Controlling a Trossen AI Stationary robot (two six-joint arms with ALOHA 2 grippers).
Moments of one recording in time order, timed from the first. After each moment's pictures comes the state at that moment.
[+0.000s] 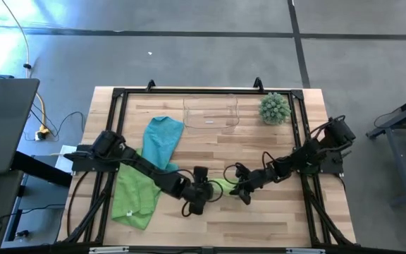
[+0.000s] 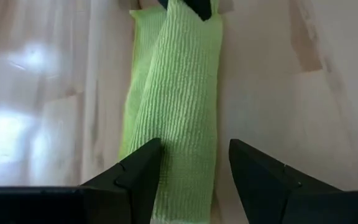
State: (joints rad) left arm -0.30 2.04 1.24 -0.16 -0.39 -0.09; right arm 0.42 1.73 0.44 0.61 0.02 0.93
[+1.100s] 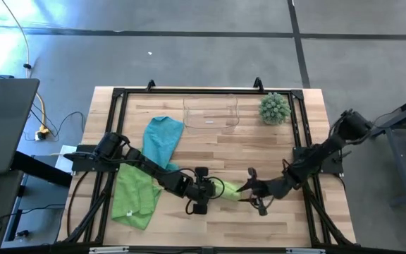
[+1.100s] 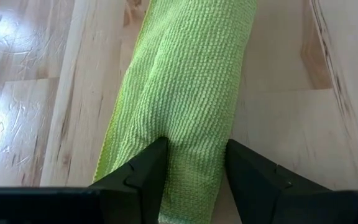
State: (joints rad) left arm -0.29 2.10 1.24 -0.11 -0.32 -0.23; right arm 0.66 1.47 0.44 0.60 0.39 0.24
